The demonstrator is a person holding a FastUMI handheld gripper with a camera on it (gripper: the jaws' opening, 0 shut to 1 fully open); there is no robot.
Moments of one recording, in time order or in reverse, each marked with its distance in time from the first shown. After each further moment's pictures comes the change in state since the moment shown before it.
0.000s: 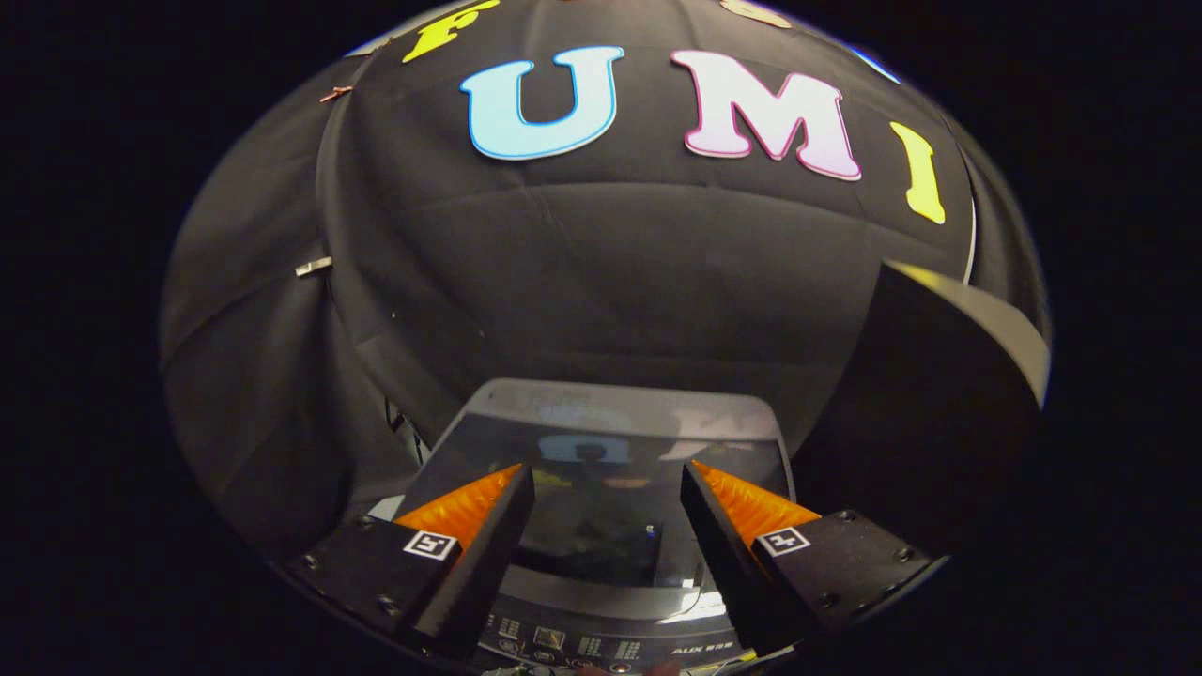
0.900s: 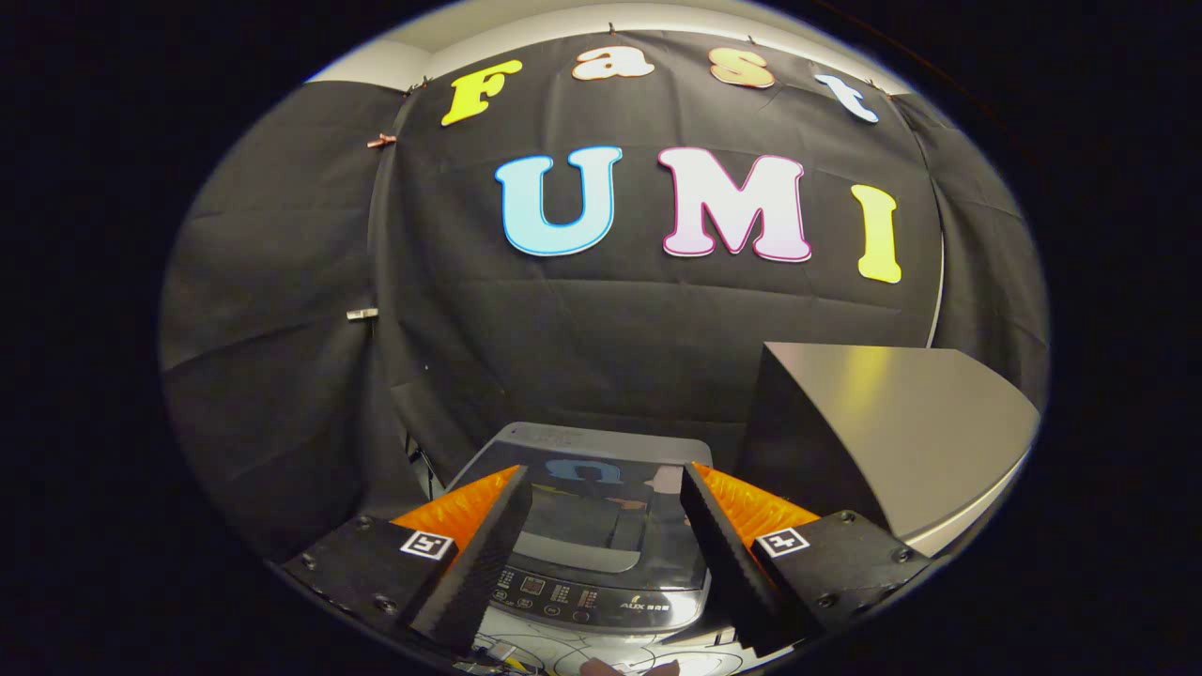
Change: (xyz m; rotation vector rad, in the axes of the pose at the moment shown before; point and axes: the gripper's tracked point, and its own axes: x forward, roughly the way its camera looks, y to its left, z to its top) arm -0.192 -0.030 0.034 -0.048 -0.289 0.057
